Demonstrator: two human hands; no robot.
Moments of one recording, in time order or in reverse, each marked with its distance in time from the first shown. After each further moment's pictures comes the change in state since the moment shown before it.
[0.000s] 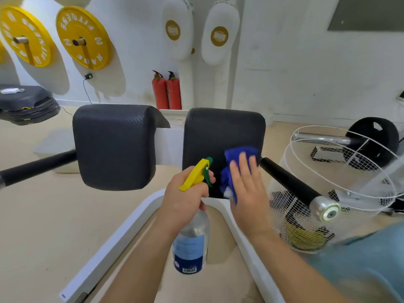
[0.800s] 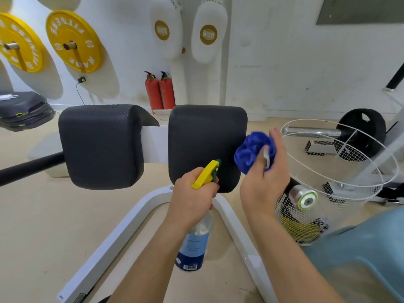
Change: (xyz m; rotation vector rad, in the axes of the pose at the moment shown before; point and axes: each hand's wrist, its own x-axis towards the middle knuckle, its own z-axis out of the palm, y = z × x) left_hand -0.011 0.001 0.048 0.206 0.019 0.058; right_hand 0.051 -0.014 -0.077 0.727 0.479 0.780
